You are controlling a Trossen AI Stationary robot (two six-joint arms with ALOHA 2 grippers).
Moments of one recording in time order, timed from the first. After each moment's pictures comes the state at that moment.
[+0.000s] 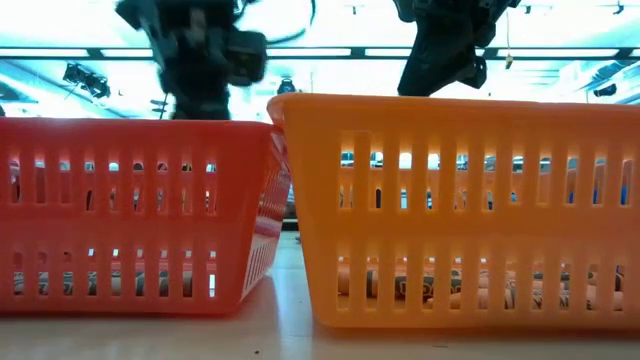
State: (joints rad) left arm -0.12 1.46 0.94 -0.47 0.14 -0.56; right arm 0.30 1.49 1.13 -0.58 0.32 0.71
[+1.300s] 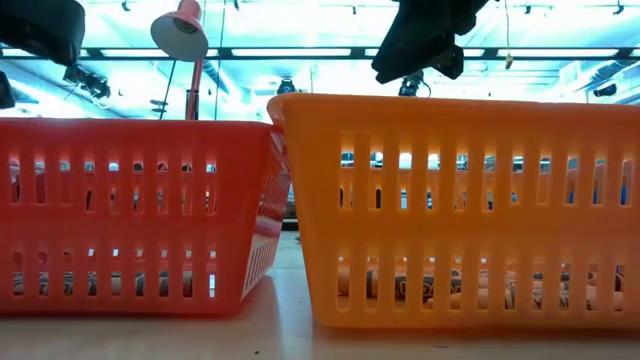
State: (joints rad) left arm -0.79 1.52 0.94 -0.82 -0.22 -1.43; right arm 0.29 1.49 1.13 -0.44 0.34 0.60
